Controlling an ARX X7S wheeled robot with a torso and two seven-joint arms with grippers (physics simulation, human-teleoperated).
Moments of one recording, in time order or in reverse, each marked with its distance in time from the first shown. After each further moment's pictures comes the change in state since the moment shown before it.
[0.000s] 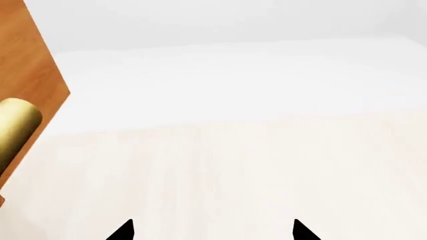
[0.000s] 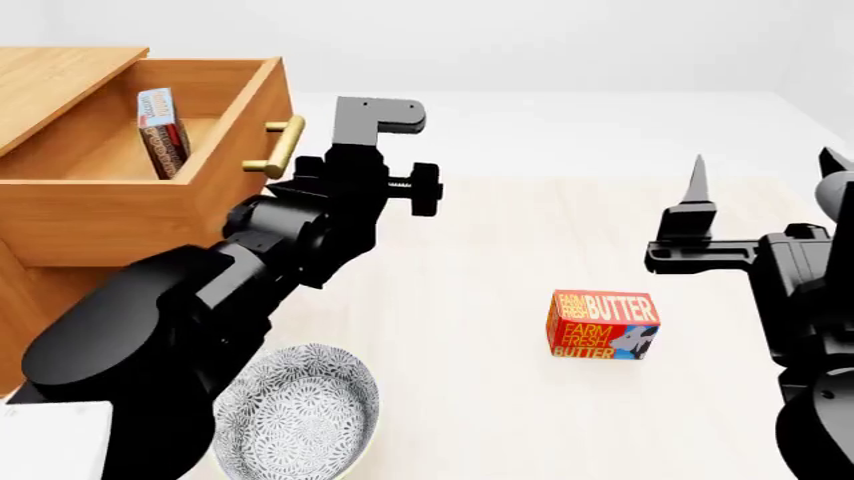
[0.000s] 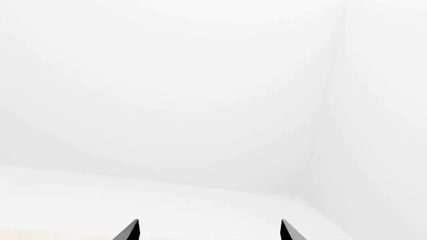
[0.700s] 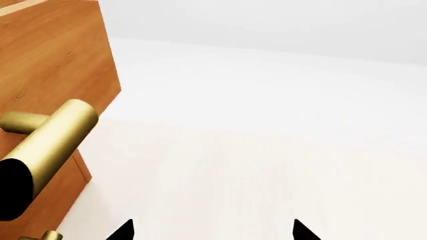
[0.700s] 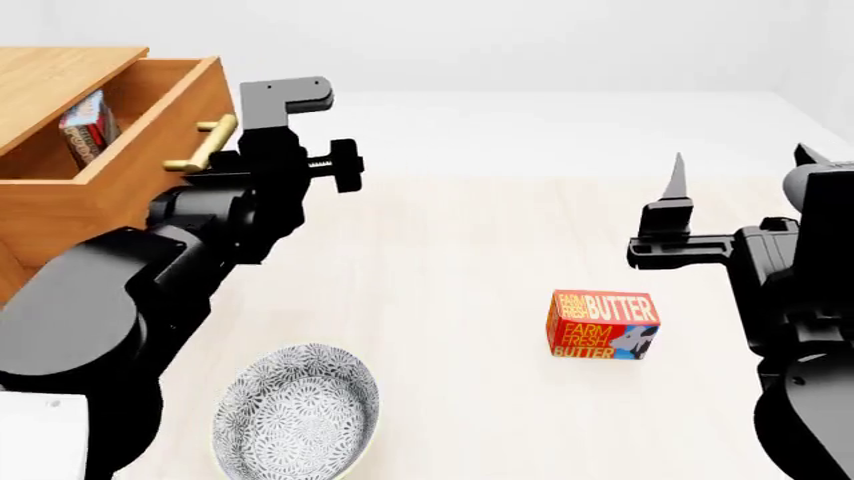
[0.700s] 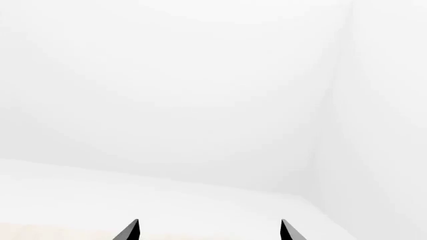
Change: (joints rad) left arm -0.047 -0.082 0.261 -0.158 -0.319 0.063 0.043; right arm 0.036 -0.005 -0.071 0.036 -0.012 -0.003 0.023
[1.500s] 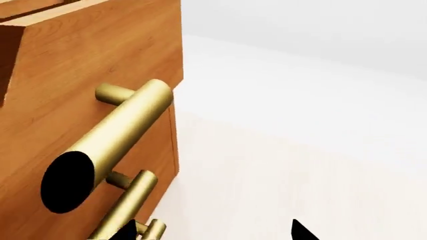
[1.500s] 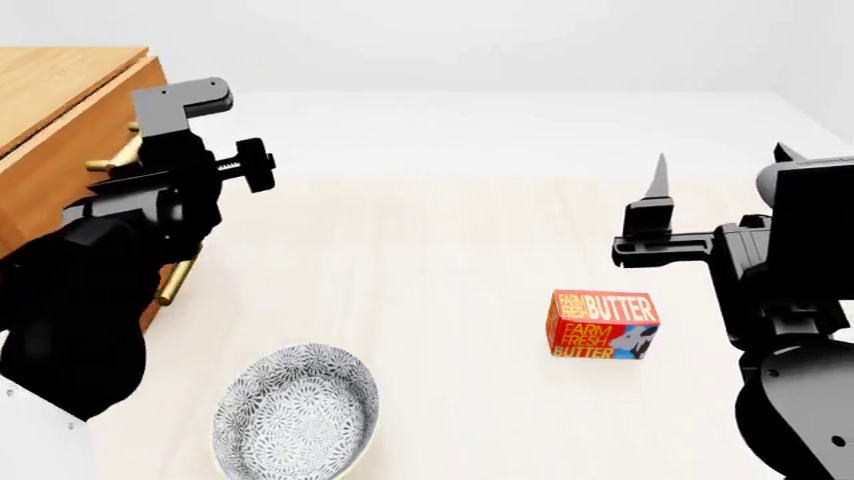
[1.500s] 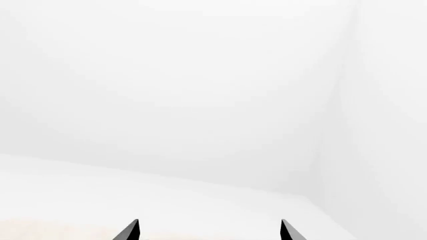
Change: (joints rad) left arm -0.048 -0.106 1.066 -0.009 -1.060 0.138 0.105; right arm 0.019 -0.006 -0.059 0.031 -0.012 -0.018 0.019
